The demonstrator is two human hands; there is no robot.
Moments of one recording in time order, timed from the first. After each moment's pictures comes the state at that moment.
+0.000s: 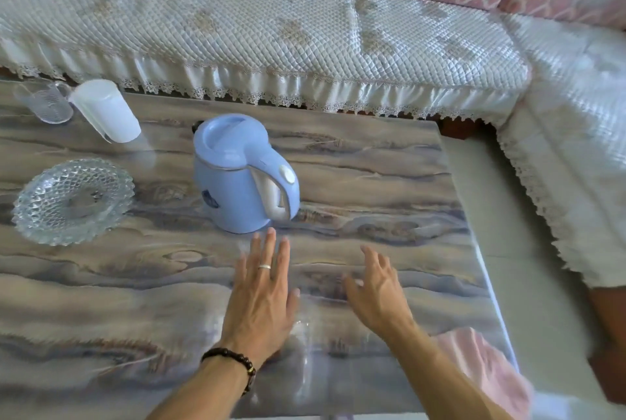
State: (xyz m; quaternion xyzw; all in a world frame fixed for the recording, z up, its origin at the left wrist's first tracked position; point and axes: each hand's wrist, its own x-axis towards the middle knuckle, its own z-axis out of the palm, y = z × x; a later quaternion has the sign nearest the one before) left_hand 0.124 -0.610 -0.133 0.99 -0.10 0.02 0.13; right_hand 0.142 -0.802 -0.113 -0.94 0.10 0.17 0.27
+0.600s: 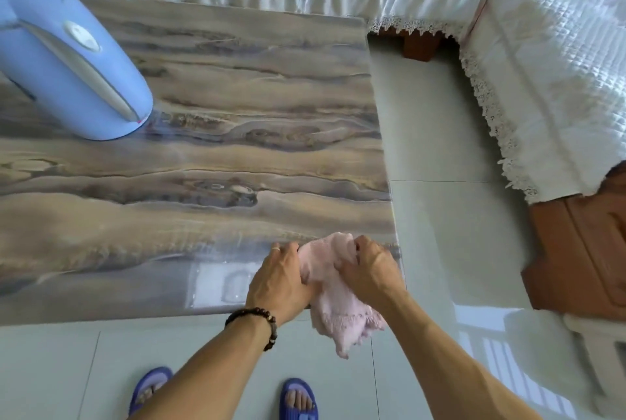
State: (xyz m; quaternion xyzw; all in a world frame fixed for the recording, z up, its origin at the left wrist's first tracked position) left_hand 0.028 -0.874 -0.200 0.91 0.02 -0.28 0.31; right_hand 0.034 -1.038 -0.197 -0.93 0.16 0.24 0.24
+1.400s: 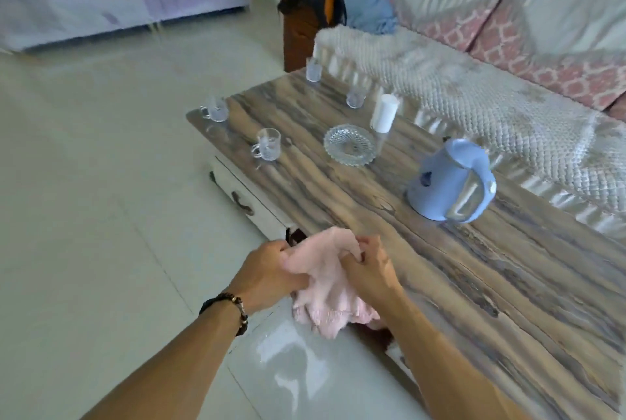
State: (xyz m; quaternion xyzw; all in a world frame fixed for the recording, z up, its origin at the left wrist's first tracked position) left_hand -0.221 -0.510 0.009 0.77 0.36 -0.02 0.53; right_hand -0.092 -0.649 -0.006 -0.86 -0.19 0.25 0.41
